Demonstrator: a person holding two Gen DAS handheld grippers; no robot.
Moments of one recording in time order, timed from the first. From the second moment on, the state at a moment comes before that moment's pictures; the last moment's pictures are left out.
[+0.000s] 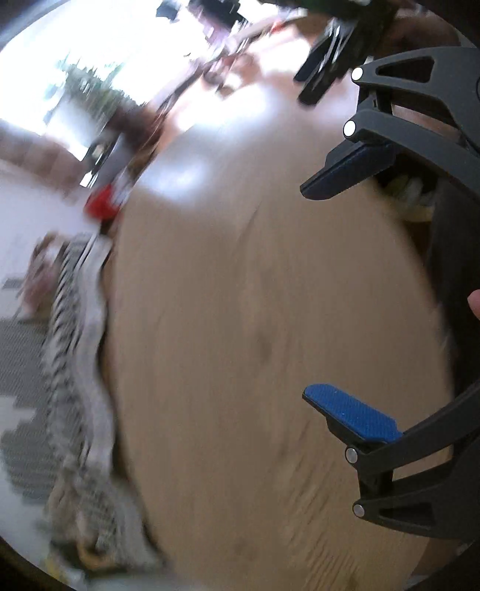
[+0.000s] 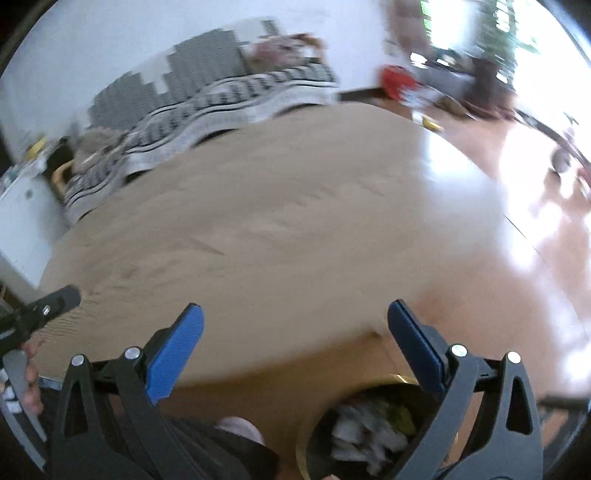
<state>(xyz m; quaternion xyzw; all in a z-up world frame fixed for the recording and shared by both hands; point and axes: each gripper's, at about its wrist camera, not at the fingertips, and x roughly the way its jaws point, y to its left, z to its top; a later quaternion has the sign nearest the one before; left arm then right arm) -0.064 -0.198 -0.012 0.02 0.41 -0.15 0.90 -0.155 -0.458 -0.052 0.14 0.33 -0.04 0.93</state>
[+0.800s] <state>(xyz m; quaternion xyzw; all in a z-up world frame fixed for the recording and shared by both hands) 0.039 -0.076 -0.066 0.01 0.43 0.02 0.90 -0.003 -0.282 -0.050 0.07 0.33 0.04 0.94</state>
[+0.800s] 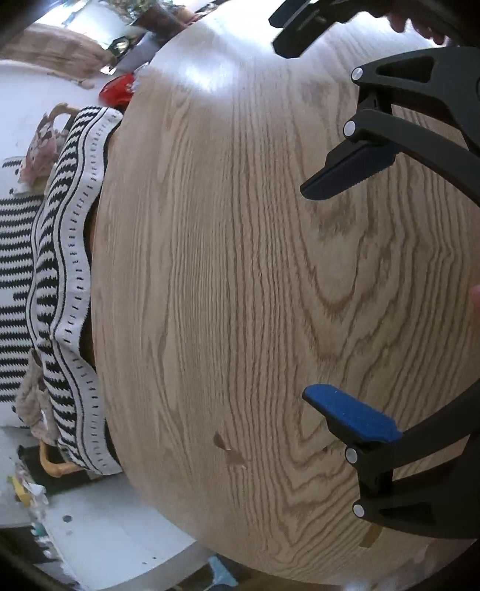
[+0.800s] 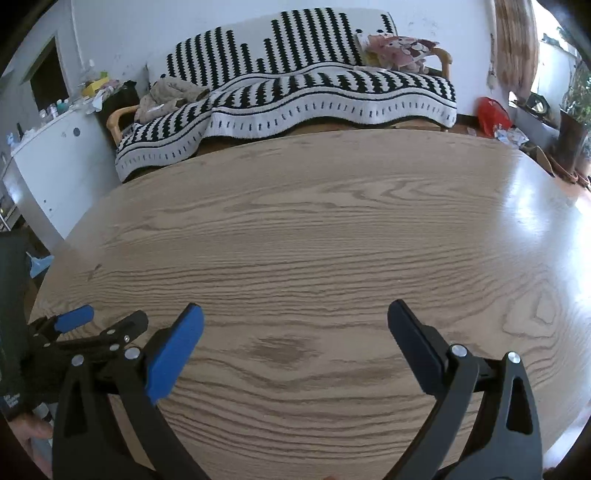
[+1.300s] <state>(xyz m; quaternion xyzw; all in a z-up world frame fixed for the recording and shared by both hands) 0.022 -0.078 -0.075 0.04 0.44 0.03 0.90 -0.017 -0.300 -0.057 0.08 0.34 0.02 0.94</state>
